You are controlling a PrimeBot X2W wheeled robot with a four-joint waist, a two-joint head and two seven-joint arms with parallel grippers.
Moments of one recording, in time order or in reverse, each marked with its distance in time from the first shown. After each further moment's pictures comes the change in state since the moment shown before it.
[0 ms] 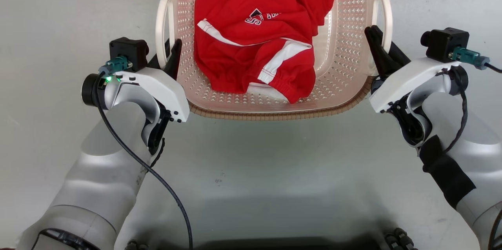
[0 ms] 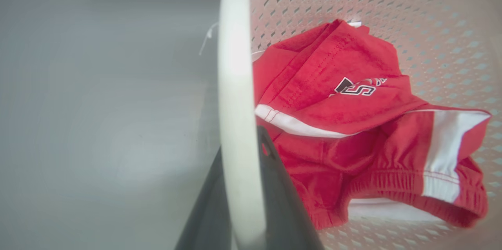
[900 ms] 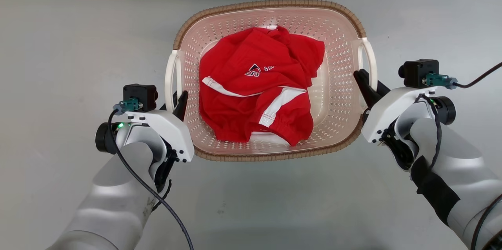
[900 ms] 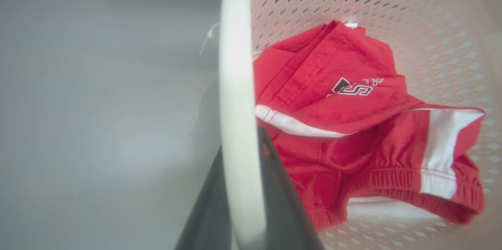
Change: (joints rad) left arm 0.101 -0.023 -0.125 0.090 -0.171 -0.003 0.021; right arm -0.007 0.047 0.217 0.211 0.122 0.009 0.027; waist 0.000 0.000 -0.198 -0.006
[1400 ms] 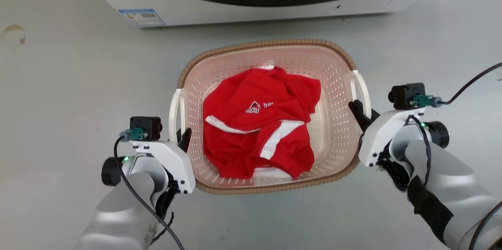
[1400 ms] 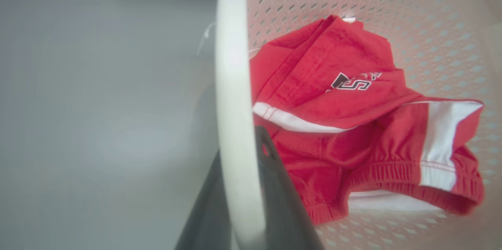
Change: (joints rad) left arm 0.089 0.004 -0.073 0.012 -0.095 -0.001 0.052; right arm 0.042 0.014 0.100 0.048 0.072 0.001 0.061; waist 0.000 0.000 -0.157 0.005
